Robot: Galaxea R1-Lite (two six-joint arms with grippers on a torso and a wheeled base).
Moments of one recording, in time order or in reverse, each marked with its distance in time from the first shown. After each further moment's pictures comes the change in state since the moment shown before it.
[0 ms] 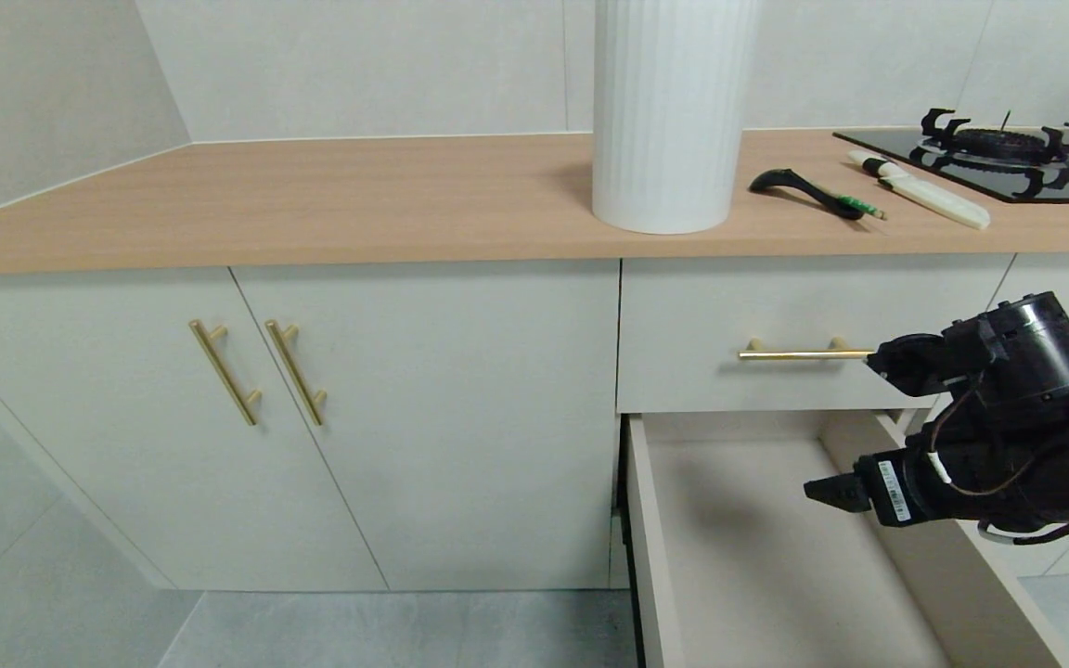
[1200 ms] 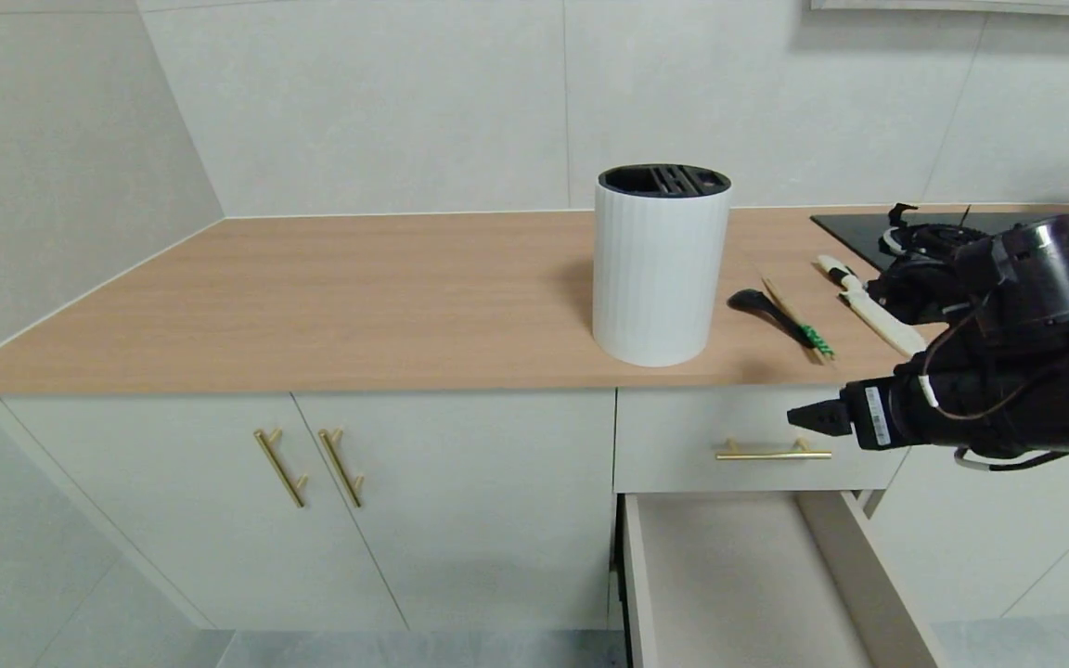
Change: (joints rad) left arm 0.000 0.000 0.000 -0.001 0.000 0.000; right arm -0.011 0.030 -0.178 -0.004 0.000 -0.009
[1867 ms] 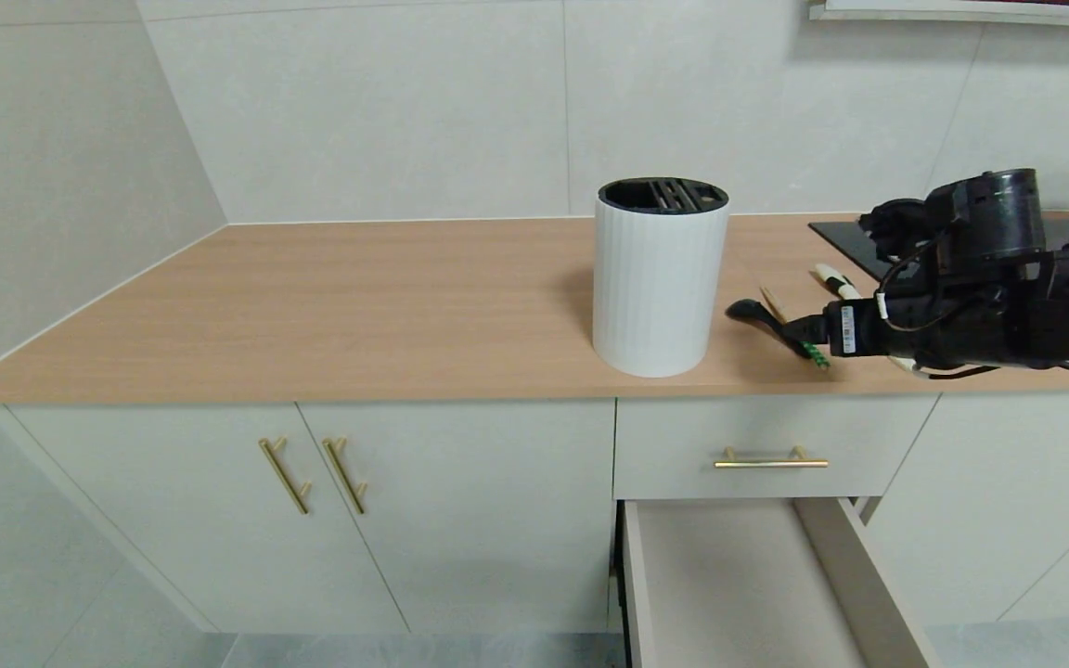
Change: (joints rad) left arm 0.000 0.000 0.000 0.001 0.000 0.000; right arm -0.114 0.189 -0.188 -0.190 -0.054 -0.051
